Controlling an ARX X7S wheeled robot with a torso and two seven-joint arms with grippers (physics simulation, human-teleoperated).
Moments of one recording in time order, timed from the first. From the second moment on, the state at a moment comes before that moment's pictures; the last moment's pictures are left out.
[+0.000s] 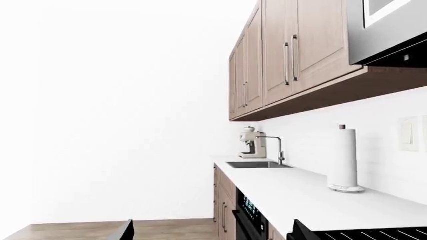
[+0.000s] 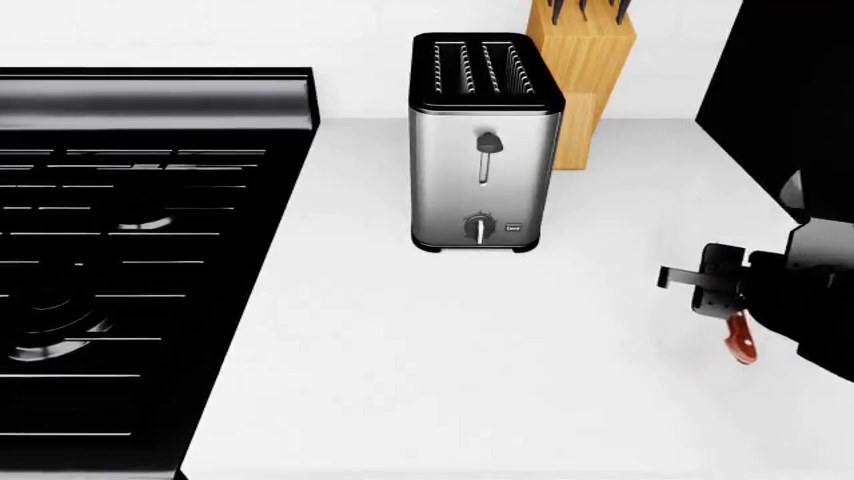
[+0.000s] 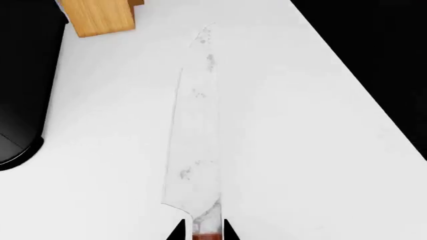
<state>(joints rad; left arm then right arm) 0.79 -0.14 -1.58 1.05 -0.85 -0.43 -0.74 0.95 0.94 -0.38 -0.07 1.93 1.05 1.17</state>
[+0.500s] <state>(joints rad) 0.79 -0.14 -1.64 1.05 -0.90 -0.45 -0.73 1.25 0.96 -0.42 -0.05 2.11 1.13 1.34</state>
